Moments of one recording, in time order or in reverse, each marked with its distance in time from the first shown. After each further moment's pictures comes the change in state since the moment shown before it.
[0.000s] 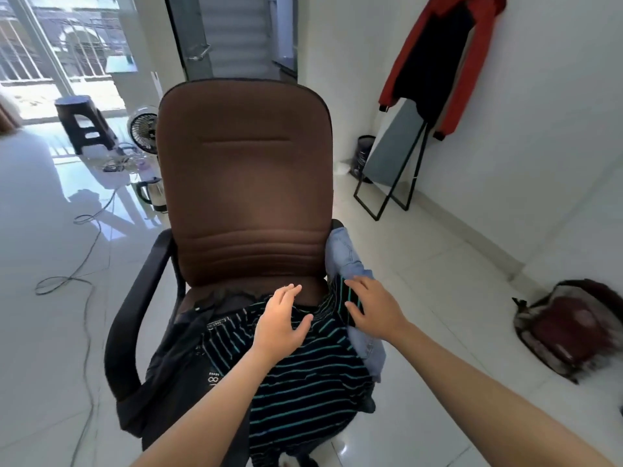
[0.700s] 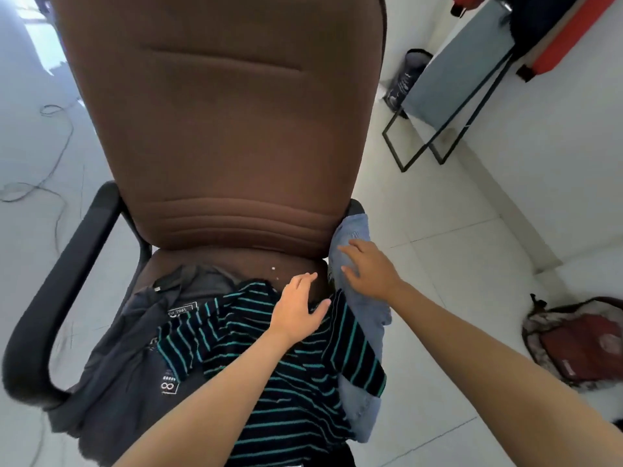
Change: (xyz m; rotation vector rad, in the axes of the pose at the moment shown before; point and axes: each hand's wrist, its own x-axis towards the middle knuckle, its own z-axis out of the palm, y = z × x) left_hand 0.161 -0.066 0.125 -0.173 -0.236 -0.325; right_hand 0.224 0.112 0.056 -0.093 -0.340 -0.056
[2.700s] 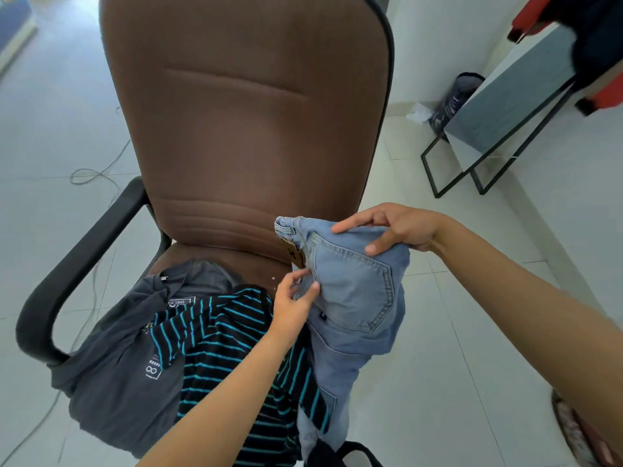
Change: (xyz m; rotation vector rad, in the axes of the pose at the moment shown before) left_hand 0.031 0.070 0.024 -0.840 0.441 -0.345; right_hand 0.055 0.043 -0.169 0.908 -0.761 -0.203
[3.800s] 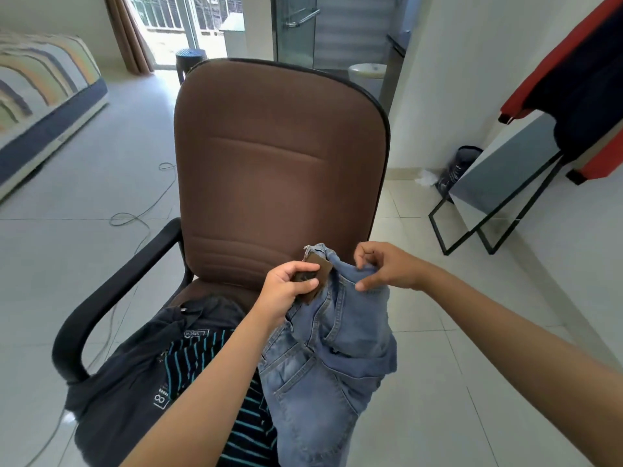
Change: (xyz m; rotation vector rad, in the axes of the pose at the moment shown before) left_hand -0.003 0.120 -0.028 -0.184 -0.175 0.164; right_hand -0.014 -0.009 0.027 -0.350 0.259 -0.169
